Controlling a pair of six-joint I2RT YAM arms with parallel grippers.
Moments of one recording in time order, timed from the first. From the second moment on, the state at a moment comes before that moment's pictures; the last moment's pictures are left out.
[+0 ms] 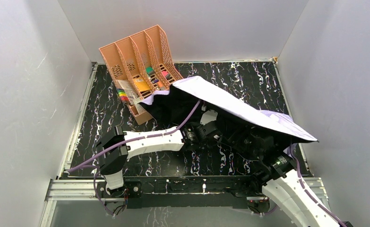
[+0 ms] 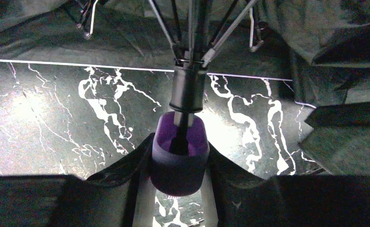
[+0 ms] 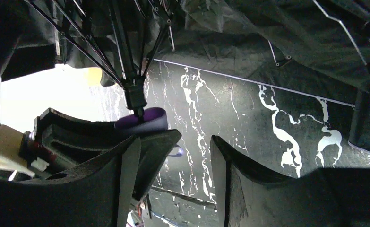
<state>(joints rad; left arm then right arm) -1.24 1.77 1.36 -0.54 -0.48 -0.73 0.55 0.43 0.46 -0.54 0.01 1.12</state>
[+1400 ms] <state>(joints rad) -1.10 1.91 1.21 -0.33 -0.38 -0.70 0.48 0.71 1.17 -0.73 -0.14 0.65</state>
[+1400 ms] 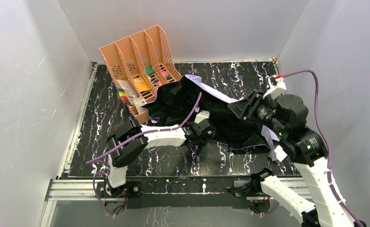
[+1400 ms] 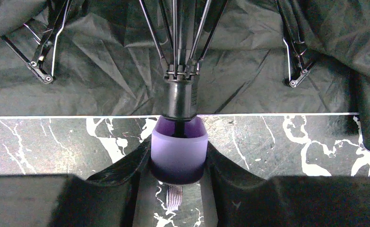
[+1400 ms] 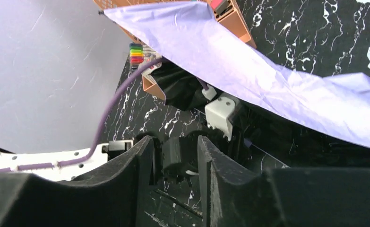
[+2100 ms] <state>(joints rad) -1.13 1.69 0.99 -0.27 -0.28 -0.66 0.44 1.02 0.87 -0.50 -0.05 0.61</state>
